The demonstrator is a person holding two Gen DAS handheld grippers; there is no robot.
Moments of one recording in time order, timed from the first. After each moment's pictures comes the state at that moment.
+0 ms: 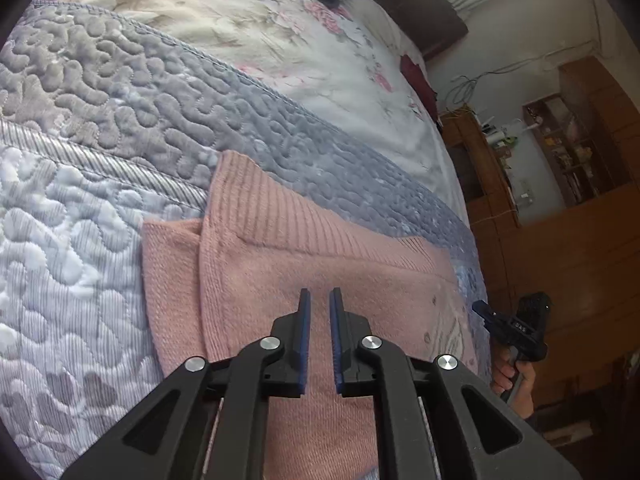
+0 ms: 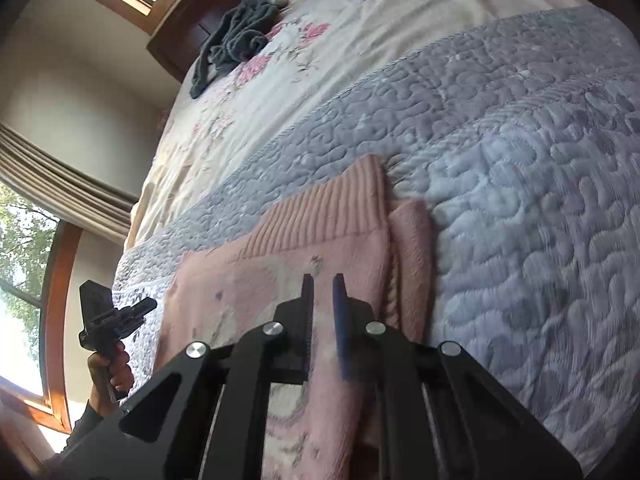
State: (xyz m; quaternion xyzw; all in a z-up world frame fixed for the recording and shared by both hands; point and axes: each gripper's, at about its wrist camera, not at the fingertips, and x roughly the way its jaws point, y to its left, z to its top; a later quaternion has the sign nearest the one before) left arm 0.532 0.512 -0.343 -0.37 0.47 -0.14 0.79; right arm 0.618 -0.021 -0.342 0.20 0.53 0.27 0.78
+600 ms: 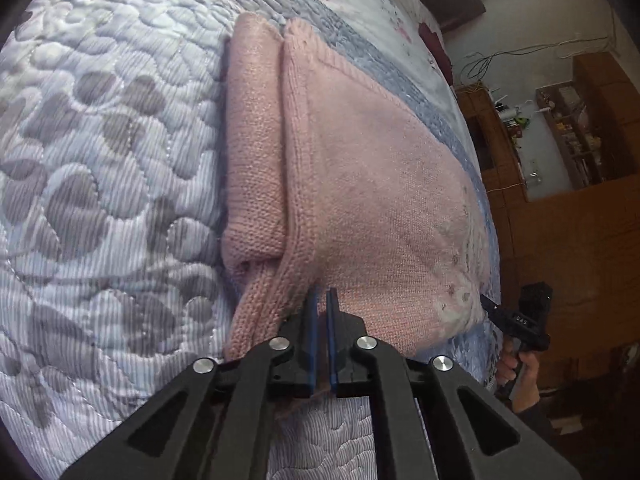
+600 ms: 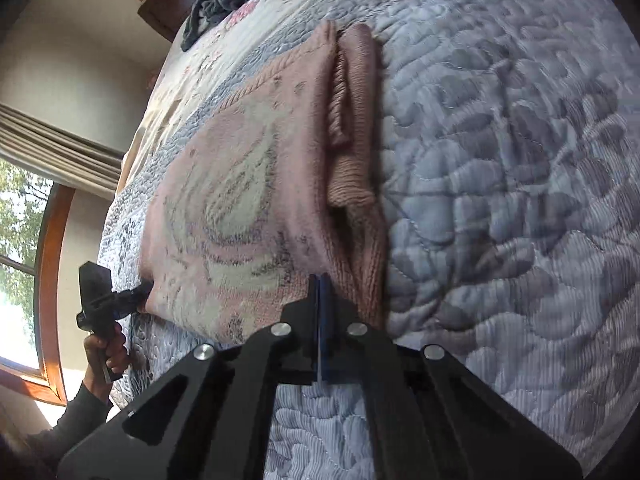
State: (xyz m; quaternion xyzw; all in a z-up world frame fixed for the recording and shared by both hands) left arm 0.429 0.494 -0.394 -0.39 0.52 -0.12 0.75; right arm 0.522 -0.053 -0.380 0.19 0.59 0.25 0.75
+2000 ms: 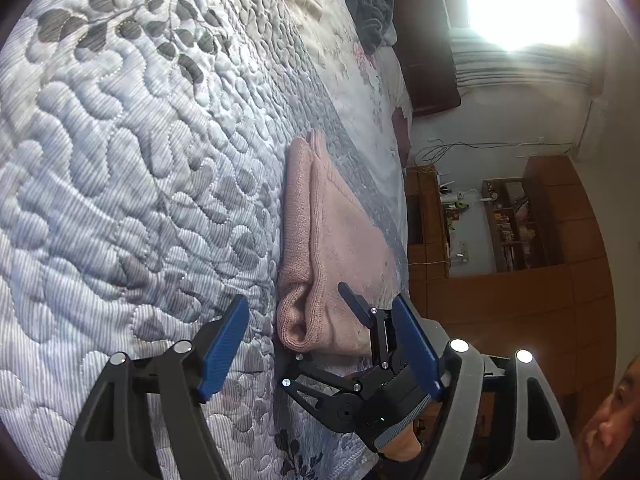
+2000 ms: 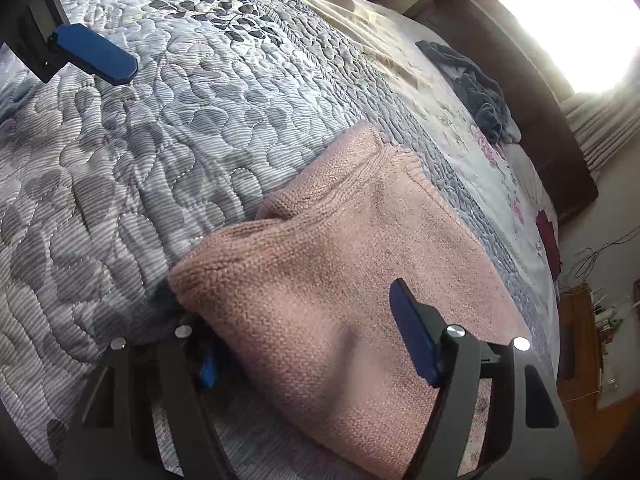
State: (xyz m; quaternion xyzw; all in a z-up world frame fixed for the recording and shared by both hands) left arm 0.344 0.615 -0.362 -0.55 0.40 -0.14 0.72; right arm 0.387 0.402 -0.401 -0.45 0.30 0.29 0.79
